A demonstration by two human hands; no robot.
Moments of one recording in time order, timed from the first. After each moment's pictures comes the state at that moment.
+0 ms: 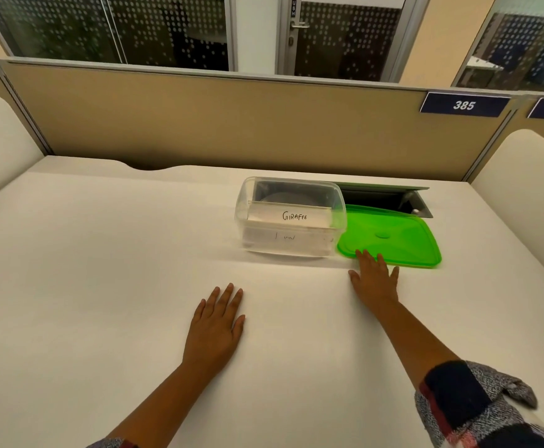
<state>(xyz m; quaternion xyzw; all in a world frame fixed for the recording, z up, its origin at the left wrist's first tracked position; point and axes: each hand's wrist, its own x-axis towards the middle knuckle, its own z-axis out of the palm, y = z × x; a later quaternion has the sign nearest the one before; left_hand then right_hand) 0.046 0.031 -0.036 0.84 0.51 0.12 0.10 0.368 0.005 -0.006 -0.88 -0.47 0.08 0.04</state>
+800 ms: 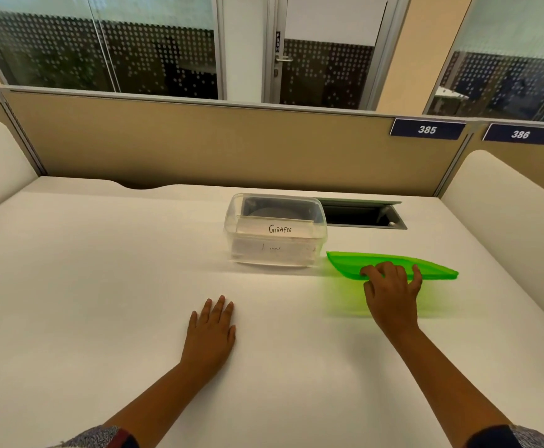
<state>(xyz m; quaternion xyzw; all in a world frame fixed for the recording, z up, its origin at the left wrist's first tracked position) 0.055 0.027 -0.028 0.85 0.52 0.02 0.10 0.369 -0.064 0.032 -0.80 -0.49 -0.32 0.16</state>
